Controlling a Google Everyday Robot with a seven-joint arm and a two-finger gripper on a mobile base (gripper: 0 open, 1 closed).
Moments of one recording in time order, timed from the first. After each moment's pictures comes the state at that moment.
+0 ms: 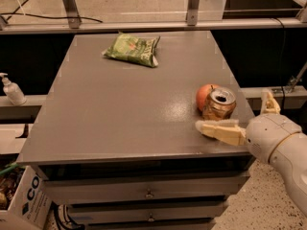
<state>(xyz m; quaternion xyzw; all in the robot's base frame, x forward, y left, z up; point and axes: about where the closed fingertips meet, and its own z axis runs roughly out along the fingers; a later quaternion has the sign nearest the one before) 0.483 -0.187 0.877 -0.20 0.73 0.08 0.65</state>
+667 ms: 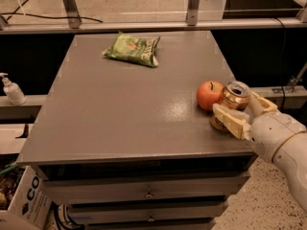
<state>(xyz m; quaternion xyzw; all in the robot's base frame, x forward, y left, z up) 0.485 -0.197 0.882 -0.20 0.72 0.08 0.66</state>
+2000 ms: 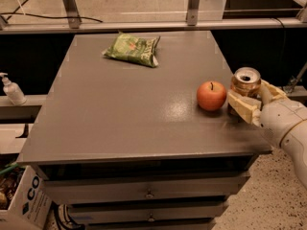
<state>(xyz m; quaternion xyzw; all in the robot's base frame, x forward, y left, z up) 0.513 -0.231 0.894 -0.20 0.71 0.04 0.68</state>
